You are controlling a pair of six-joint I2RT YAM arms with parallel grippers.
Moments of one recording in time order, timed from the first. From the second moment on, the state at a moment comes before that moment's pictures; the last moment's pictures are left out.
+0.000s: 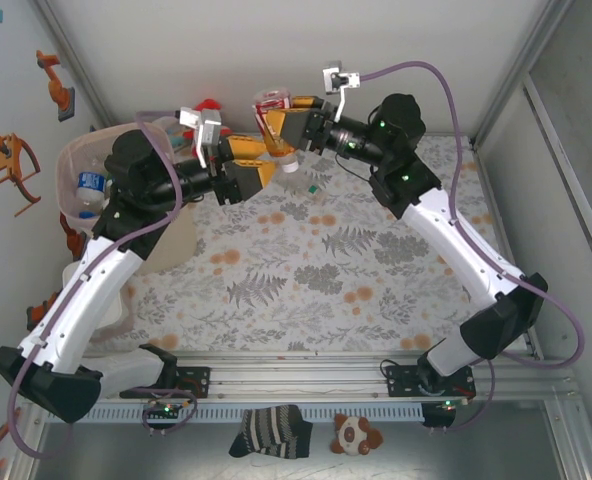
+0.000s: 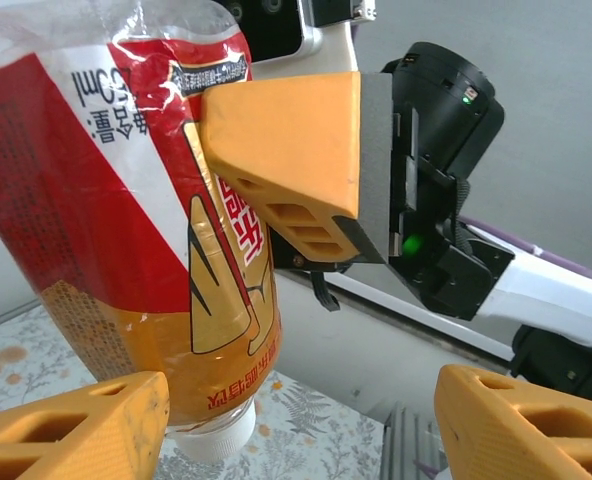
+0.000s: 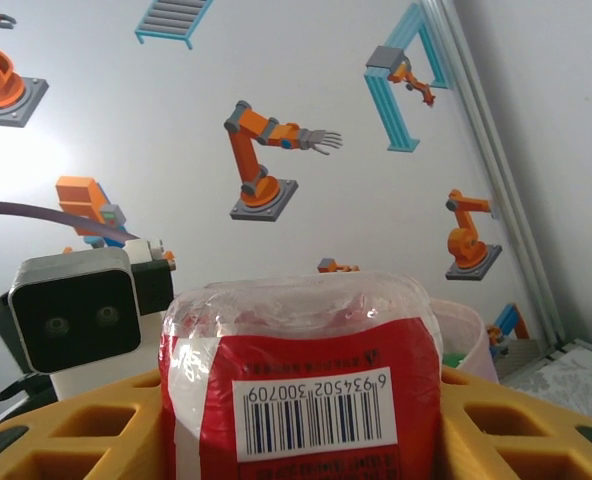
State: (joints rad) left arm -0.52 1.18 1.35 -0.08 0.79 -0.38; right arm 0.62 1.53 1.64 0.17 -0.69 0.60
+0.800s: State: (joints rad) left arm -0.52 1.24 1.32 0.11 0.84 -0.47; right arm 0.66 1.52 1.61 0.24 -0.80 0.70
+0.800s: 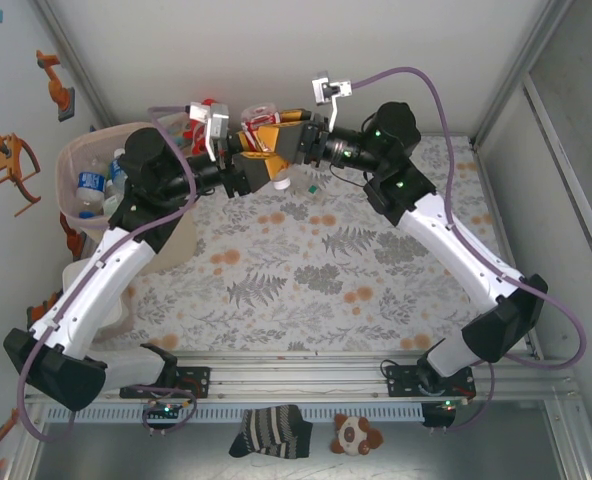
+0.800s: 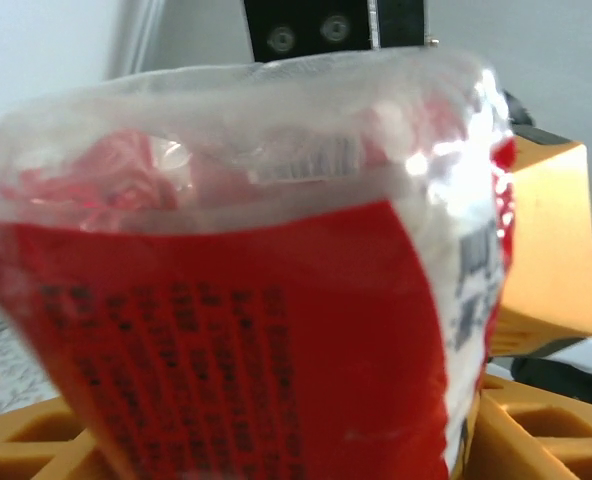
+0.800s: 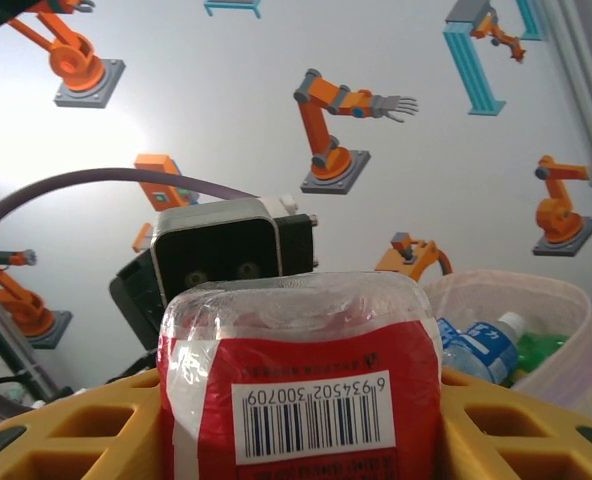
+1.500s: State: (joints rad) left arm -0.52 1.20 1.37 -0.15 0.75 -0.33; right arm 0.66 1.42 1.60 0.05 -0.72 0.57
